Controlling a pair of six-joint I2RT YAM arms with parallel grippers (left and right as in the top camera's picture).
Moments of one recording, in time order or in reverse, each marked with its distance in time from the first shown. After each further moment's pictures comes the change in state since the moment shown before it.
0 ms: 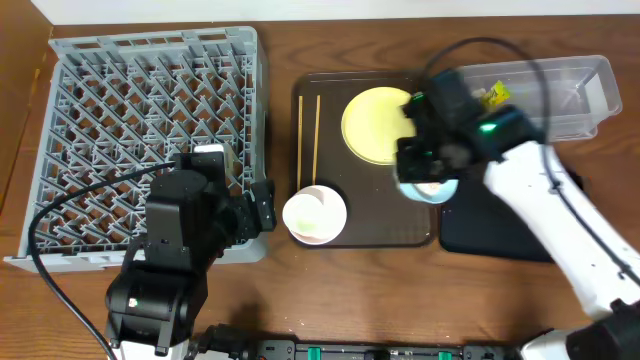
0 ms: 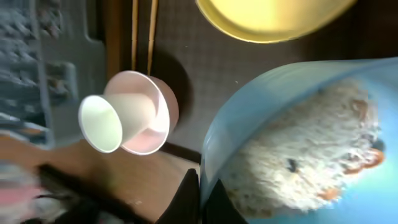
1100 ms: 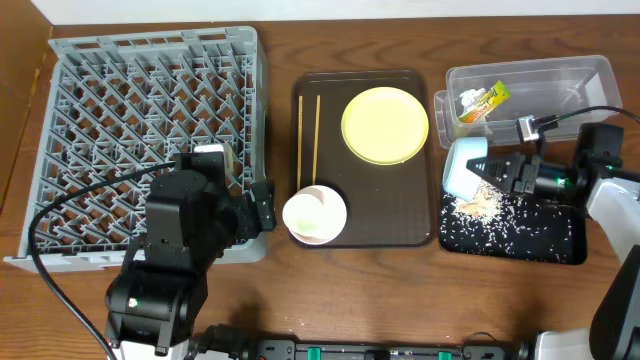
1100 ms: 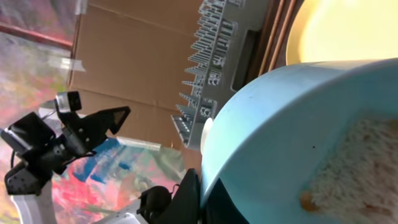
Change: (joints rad) left arm 0.000 0.000 0.000 0.000 0.000 0.000; right arm -0.686 0.005 -0.579 0.537 -1.111 -0.407
